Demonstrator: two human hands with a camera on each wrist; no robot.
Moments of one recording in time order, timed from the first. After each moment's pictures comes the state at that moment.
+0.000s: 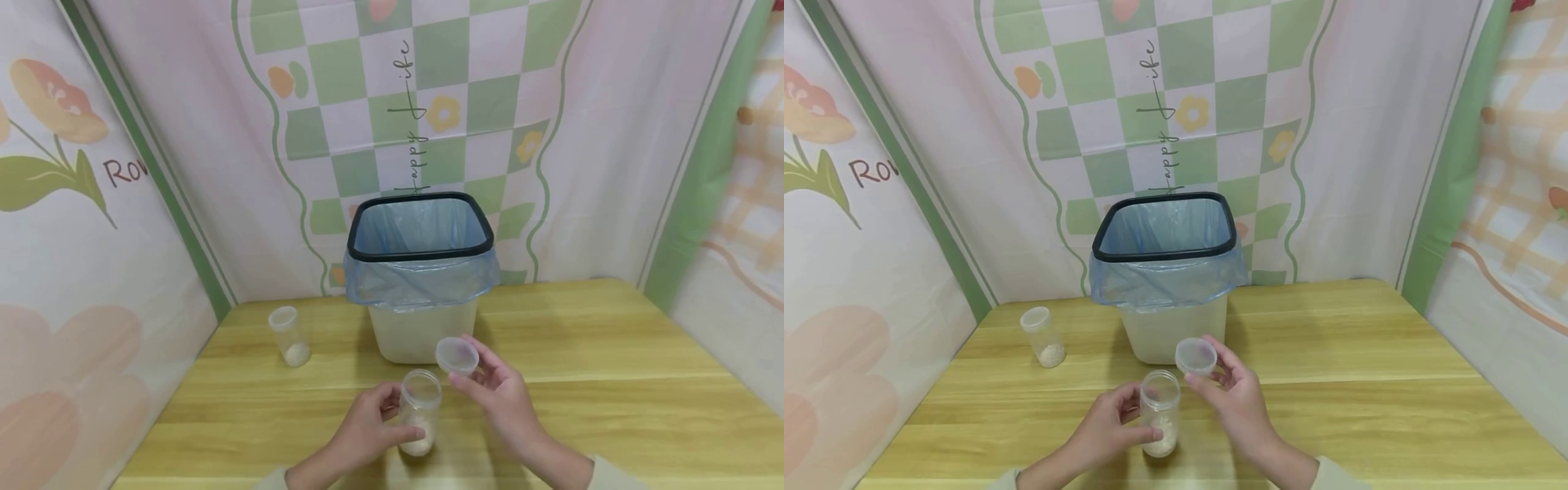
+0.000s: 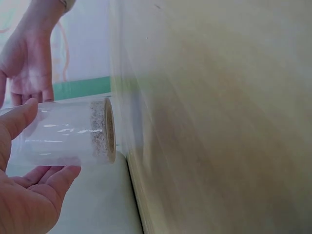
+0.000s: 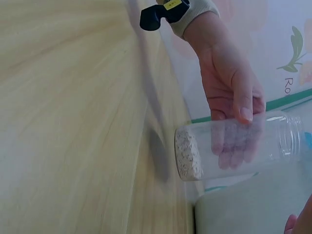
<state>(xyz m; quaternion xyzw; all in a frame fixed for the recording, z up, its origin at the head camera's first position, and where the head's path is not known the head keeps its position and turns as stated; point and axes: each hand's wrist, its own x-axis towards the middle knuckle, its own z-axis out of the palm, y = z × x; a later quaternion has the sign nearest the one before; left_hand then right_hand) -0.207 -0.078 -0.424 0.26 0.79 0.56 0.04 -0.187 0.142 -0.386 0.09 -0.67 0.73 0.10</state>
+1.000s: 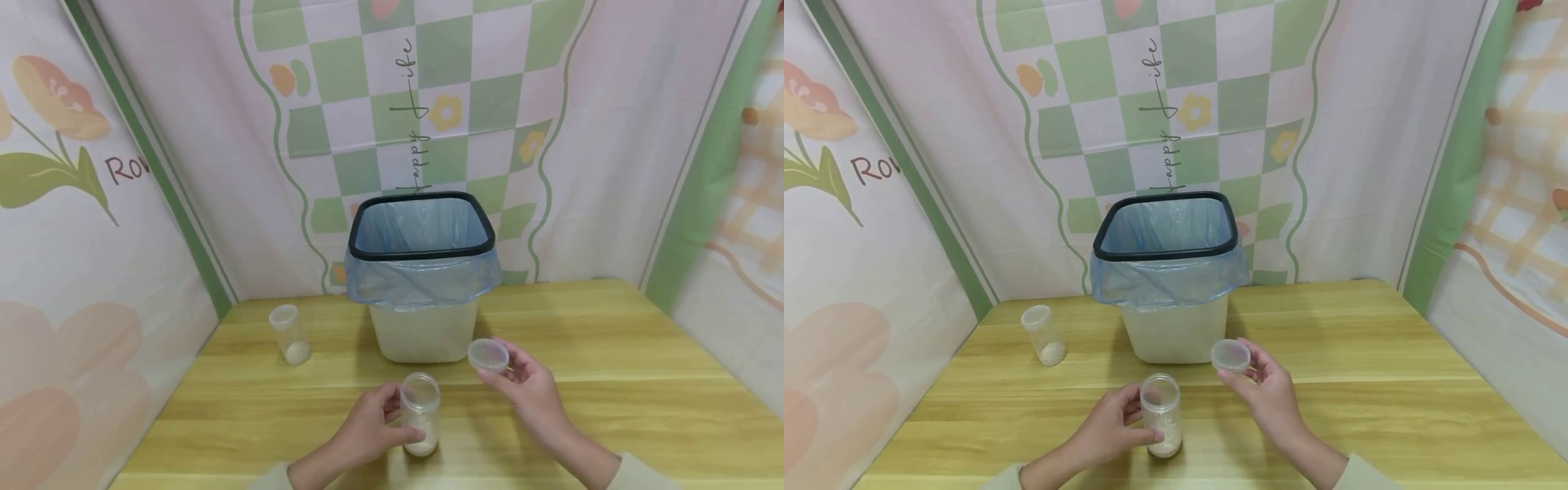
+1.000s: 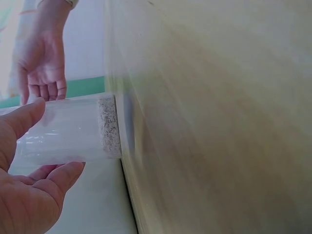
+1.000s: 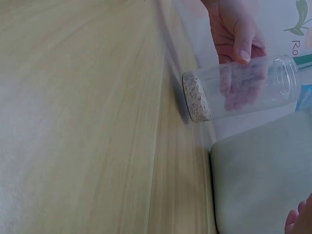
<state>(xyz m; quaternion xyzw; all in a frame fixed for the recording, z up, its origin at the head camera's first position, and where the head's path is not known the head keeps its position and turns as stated) -0.211 -0.077 -0.428 0.26 0.78 0.56 0.07 -0.204 0.185 -0.401 0.04 -0.73 0.67 0.11</state>
